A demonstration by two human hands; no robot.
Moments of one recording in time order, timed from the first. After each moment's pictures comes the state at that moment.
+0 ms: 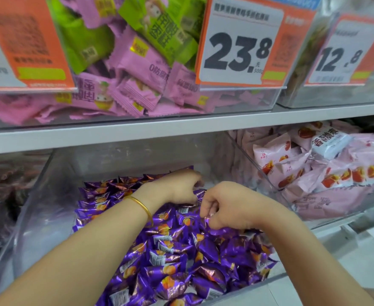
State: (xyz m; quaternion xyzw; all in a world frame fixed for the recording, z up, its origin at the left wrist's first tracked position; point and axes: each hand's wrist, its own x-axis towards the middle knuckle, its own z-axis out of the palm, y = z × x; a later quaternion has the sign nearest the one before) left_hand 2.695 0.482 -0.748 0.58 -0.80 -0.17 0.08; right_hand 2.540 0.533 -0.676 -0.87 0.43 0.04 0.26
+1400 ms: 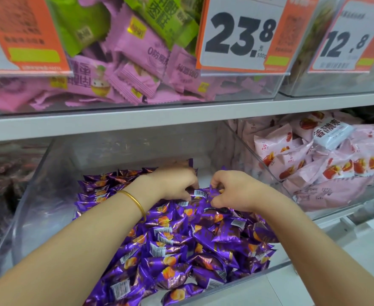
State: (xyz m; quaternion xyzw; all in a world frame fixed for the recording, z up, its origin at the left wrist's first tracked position) left_hand 2.702 0.498 -0.734 0.52 -0.85 -0.04 -0.07; right_hand 2.536 0.510 -0.699 -0.83 0.52 0.01 0.21
